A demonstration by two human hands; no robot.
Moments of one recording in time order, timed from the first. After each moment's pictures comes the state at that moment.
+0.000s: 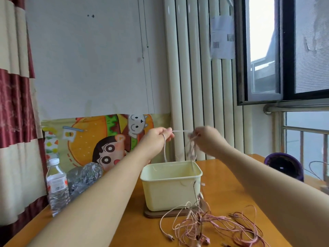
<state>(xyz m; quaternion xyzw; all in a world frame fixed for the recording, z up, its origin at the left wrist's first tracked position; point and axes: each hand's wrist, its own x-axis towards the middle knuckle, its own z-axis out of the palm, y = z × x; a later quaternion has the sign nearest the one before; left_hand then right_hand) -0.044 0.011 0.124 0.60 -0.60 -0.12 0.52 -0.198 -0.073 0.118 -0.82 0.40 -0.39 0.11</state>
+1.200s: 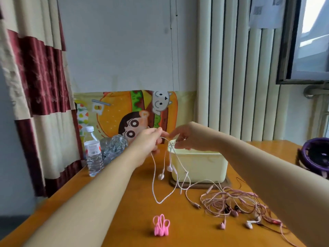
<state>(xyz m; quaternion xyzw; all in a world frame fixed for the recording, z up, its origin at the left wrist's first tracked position) 0.031 0.077 0.058 0.63 -0.45 -0.23 0.58 -0.112 -0.005 0.091 -0.95 0.21 -0.18 0.17</state>
